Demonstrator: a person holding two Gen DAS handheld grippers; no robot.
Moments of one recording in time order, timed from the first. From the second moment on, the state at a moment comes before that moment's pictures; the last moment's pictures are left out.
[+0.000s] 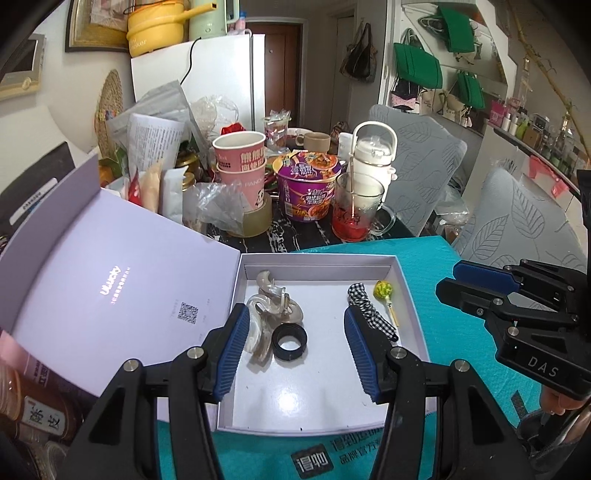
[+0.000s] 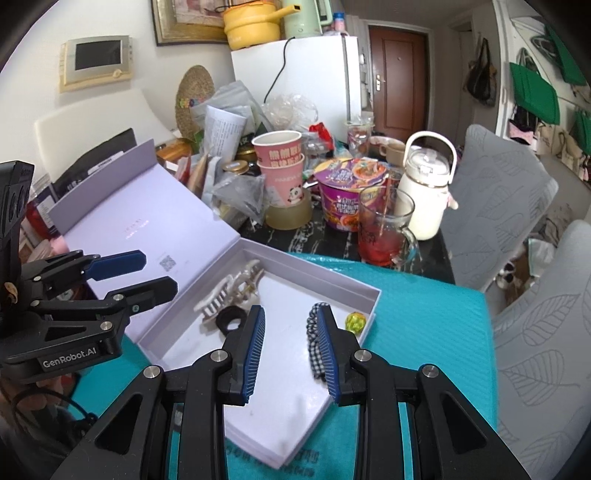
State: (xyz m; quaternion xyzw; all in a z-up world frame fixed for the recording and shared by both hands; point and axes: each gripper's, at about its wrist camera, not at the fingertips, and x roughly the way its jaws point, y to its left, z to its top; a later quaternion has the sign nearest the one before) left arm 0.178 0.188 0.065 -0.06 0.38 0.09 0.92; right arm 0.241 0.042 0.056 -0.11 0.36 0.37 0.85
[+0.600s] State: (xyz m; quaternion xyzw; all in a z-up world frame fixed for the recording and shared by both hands) left arm 0.091 0.150 0.125 -0.02 0.31 0.11 0.94; right arm 0.150 -0.006 0.113 -0.11 0.30 0.37 0.87
